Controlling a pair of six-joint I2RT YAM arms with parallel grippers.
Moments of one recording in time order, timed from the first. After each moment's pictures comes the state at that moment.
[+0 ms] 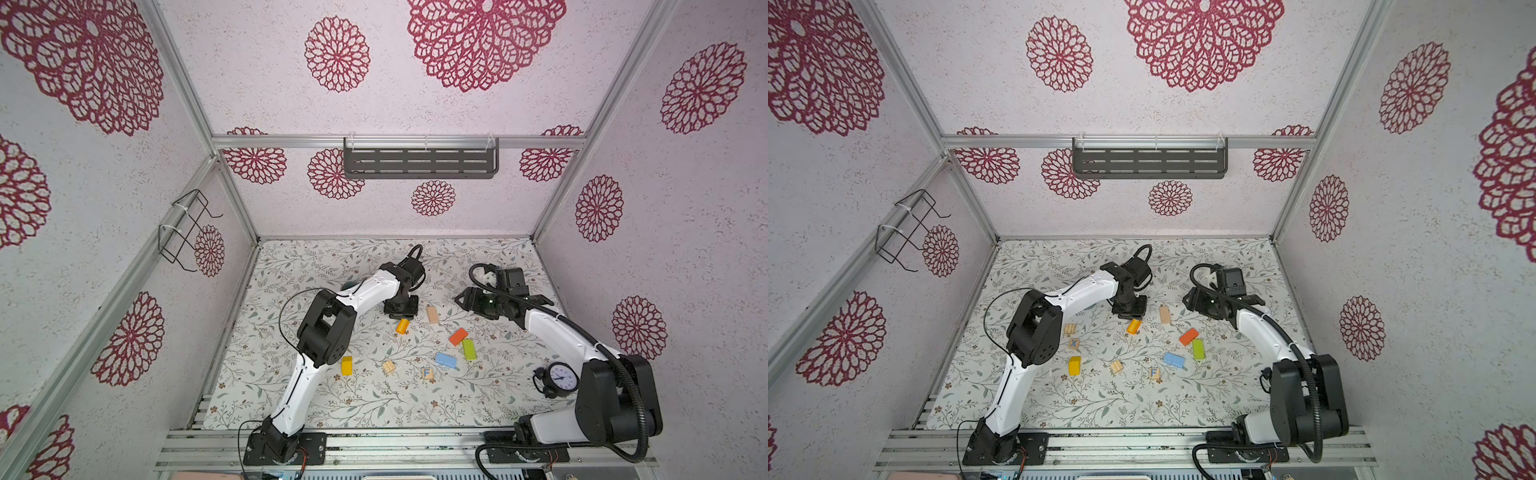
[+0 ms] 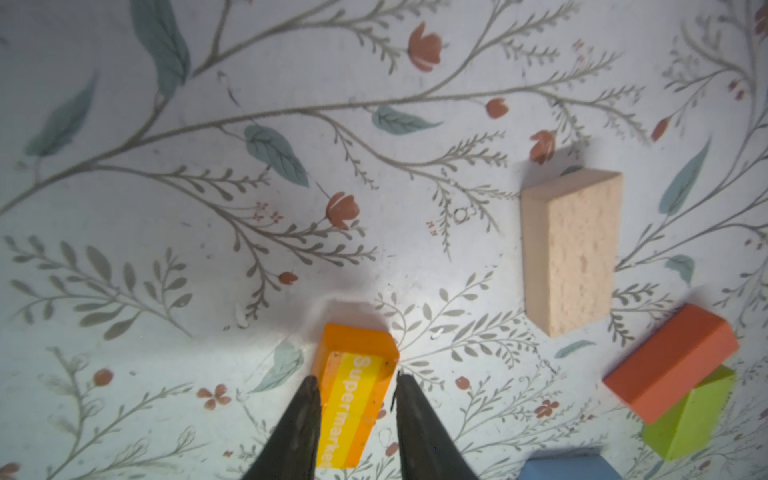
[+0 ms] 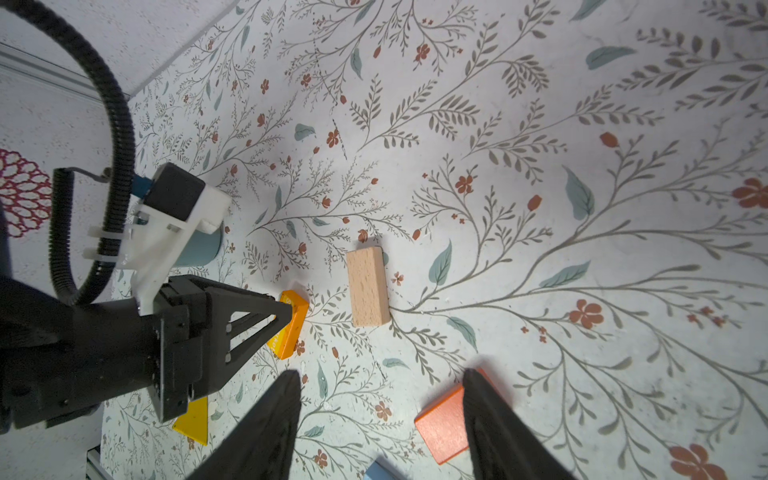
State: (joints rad) left arm -0.69 2.30 1.92 -0.99 0.10 -0.56; right arm 0.19 1.41 0.92 -0.38 -0.35 0.47
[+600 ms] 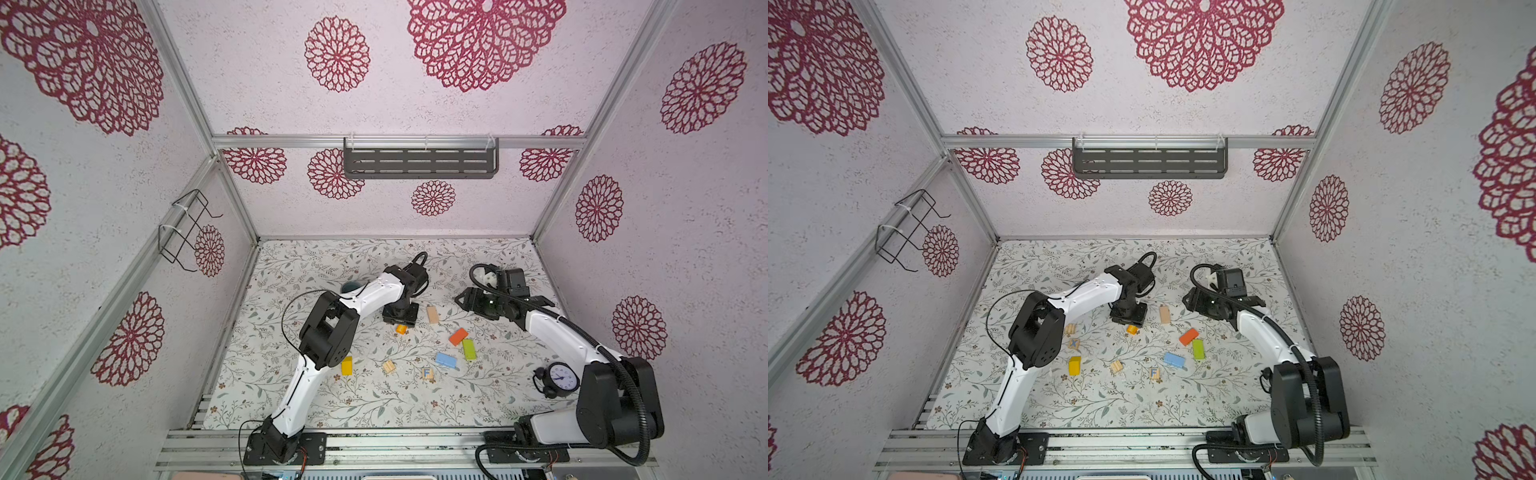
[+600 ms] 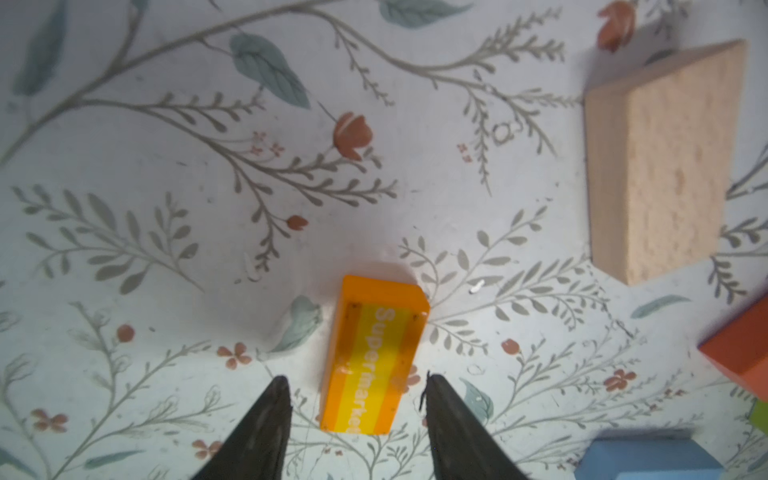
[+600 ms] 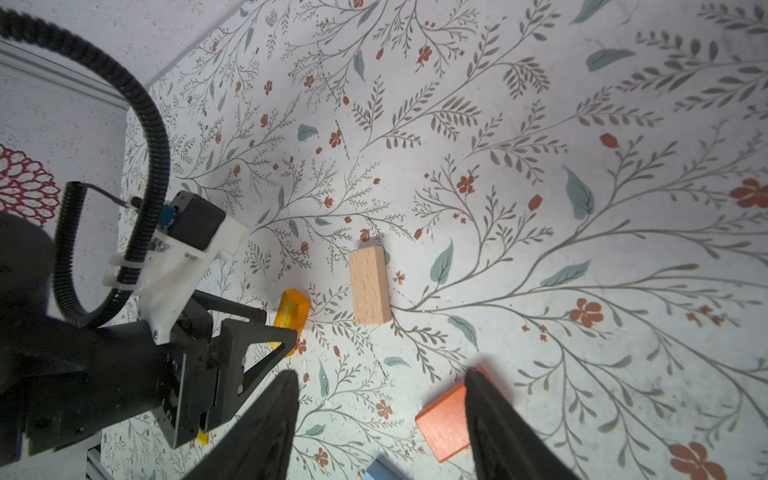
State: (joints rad) left arm -0.73 2.30 1.90 -1.07 0.02 -0.45; right arm 0.19 1.40 0.91 -0.37 -0.35 0.47
